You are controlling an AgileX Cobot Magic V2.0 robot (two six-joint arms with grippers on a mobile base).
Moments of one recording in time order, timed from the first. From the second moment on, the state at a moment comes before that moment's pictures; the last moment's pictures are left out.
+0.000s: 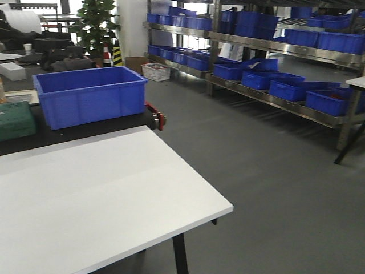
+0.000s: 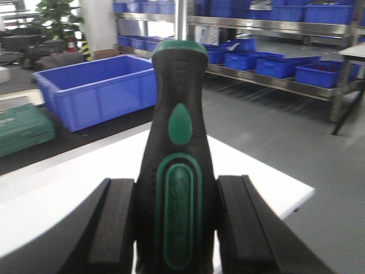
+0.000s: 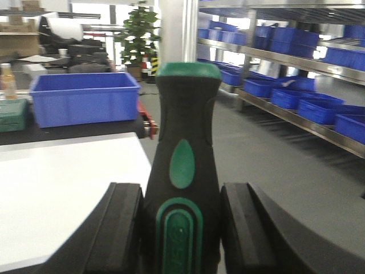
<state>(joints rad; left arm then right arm) -0.11 0.59 -0.96 -0.10 0.58 0.08 0.09 0.50 -1.03 0.09 0.67 -0.11</state>
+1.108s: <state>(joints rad) -0.11 0.59 -0.96 -0.10 0.59 0.08 0.09 0.50 -1.03 0.09 0.67 -0.11</state>
